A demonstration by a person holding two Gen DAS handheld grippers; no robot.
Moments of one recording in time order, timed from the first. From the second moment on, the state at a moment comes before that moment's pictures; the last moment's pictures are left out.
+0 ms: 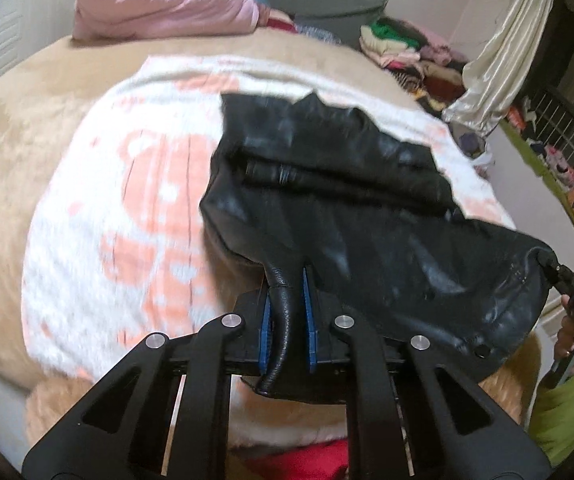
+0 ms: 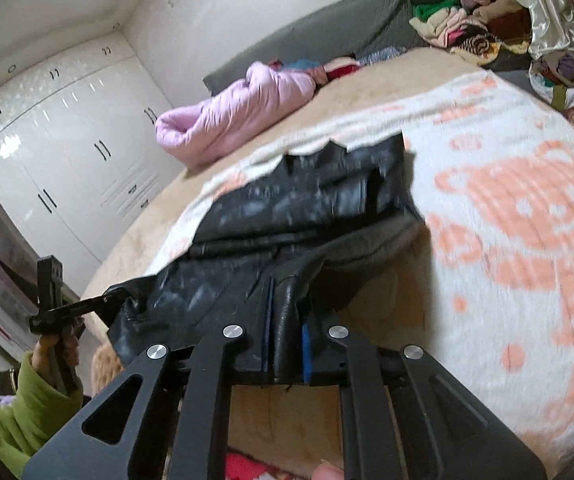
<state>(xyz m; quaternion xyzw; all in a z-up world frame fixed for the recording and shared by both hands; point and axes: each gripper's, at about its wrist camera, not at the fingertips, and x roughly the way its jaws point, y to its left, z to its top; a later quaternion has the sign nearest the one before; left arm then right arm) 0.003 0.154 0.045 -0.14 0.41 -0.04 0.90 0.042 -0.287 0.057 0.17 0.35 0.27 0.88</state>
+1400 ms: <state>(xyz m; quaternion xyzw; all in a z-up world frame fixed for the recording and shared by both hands) 0.190 0.181 0.073 -0.16 0.38 -0.04 0.91 0.251 -0.264 0.077 0.20 0.36 0.18 0.89</state>
